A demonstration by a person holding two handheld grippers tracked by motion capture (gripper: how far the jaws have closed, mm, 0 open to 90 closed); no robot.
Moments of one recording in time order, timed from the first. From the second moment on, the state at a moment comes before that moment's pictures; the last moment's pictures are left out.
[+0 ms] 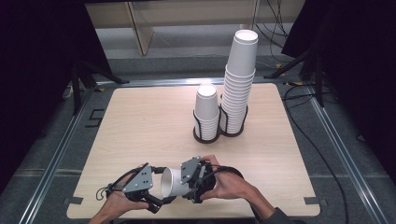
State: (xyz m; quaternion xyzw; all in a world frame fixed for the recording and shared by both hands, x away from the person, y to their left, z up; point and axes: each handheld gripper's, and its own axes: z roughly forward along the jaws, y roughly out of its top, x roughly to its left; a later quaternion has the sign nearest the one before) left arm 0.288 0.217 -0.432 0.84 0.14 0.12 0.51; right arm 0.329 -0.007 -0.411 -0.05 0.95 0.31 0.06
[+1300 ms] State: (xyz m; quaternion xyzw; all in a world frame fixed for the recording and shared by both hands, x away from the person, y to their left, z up) left arm 0.294 0.225 -0.432 0.71 0.21 0.08 0.67; right arm 0.347 -0.018 -0.414 0.01 0.88 0.47 -0.03
